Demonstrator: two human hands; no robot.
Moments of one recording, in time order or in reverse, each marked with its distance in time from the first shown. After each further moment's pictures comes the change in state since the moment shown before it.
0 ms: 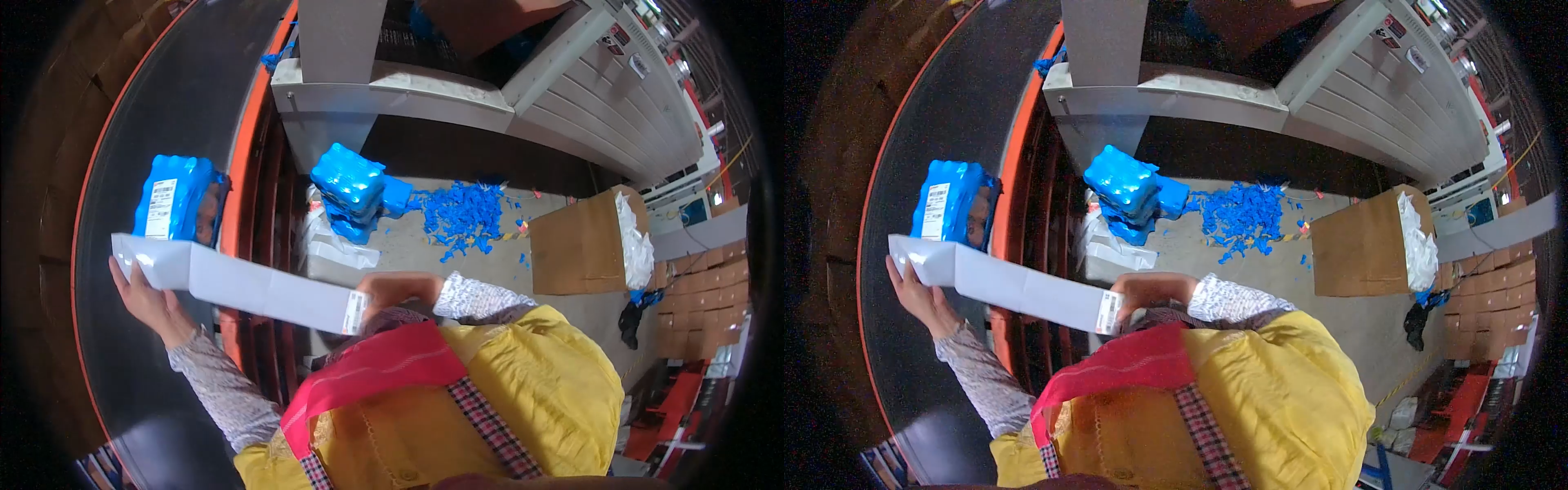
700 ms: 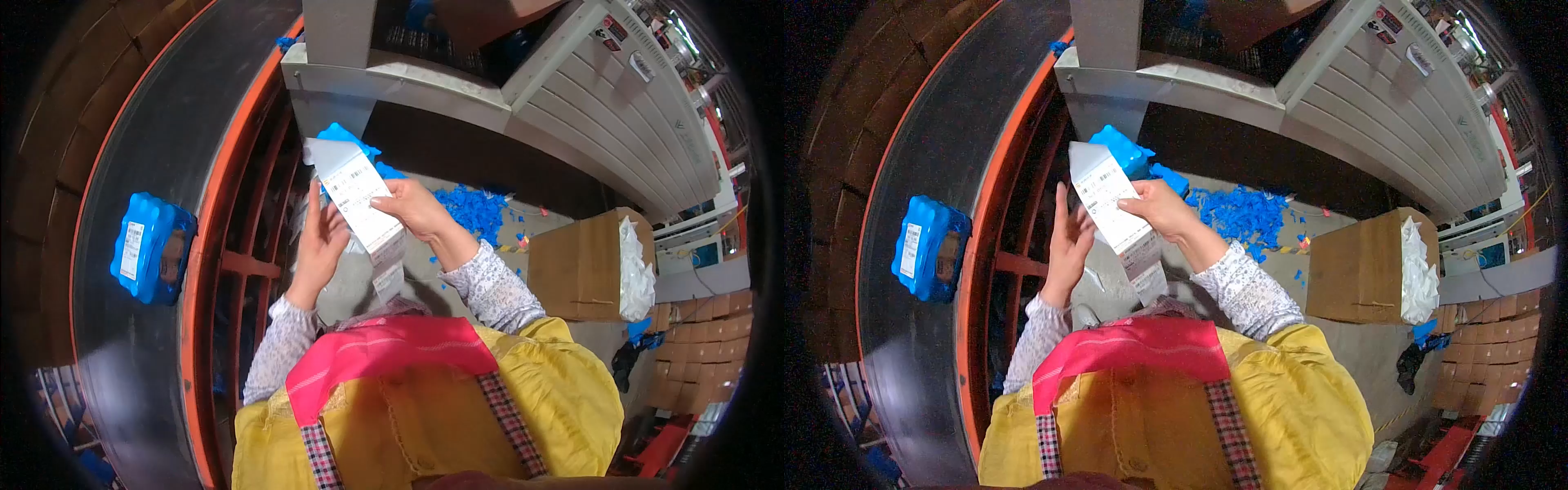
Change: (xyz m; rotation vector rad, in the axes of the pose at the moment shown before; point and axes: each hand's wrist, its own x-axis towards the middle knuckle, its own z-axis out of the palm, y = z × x) left_hand -0.346 -0.011 0.128 -0.336 -0.839 -0.157; right_hand -0.158 -0.006 -0.013 0.508 0.596 -0.359
